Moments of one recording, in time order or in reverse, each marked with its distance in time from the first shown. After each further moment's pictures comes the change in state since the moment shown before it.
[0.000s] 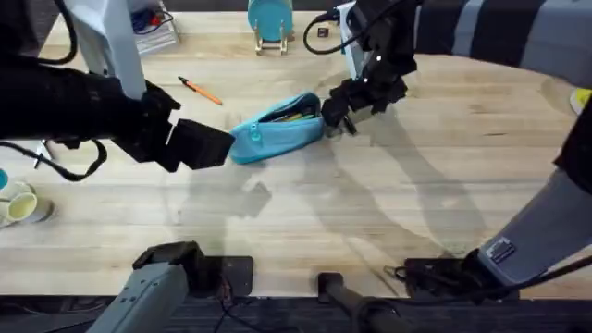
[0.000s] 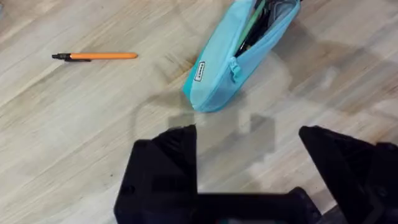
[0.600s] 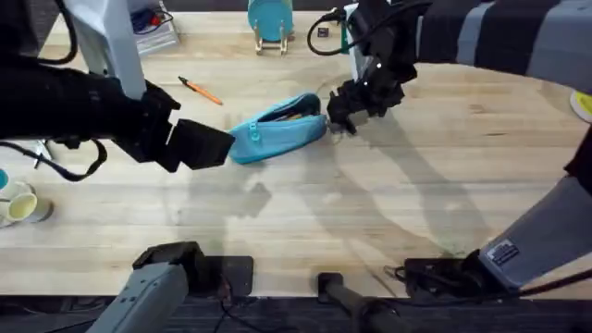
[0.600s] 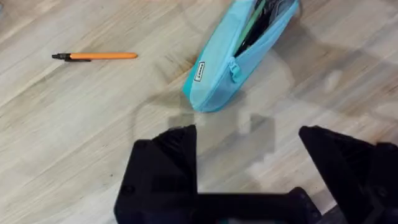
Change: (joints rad) left arm 0.000 0.000 0.000 0.000 0.000 0.000; right arm 0.006 -0.031 -0.067 0.071 0.037 0.097
